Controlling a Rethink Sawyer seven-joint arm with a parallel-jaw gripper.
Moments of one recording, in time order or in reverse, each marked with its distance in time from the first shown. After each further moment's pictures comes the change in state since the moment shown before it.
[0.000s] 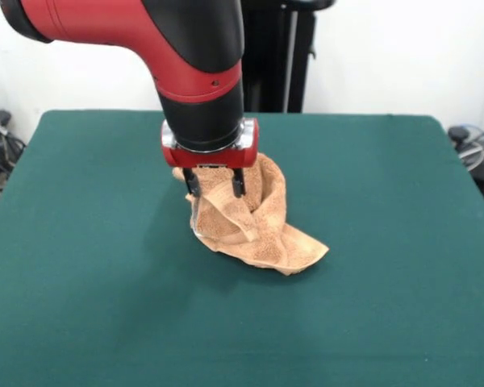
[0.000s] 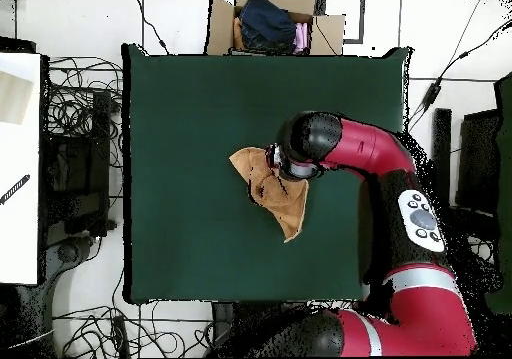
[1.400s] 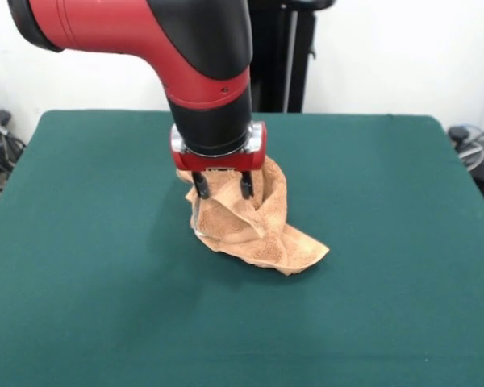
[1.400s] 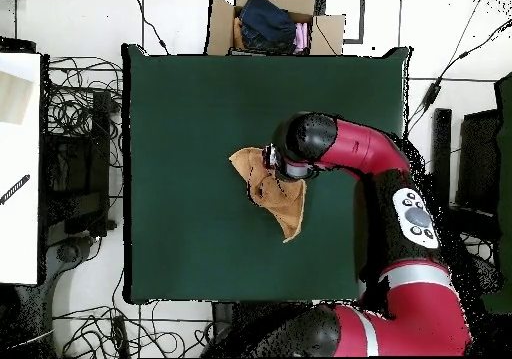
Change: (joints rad) arm 0.006 0.015 0.004 0.003 0.008 0.000 0.000
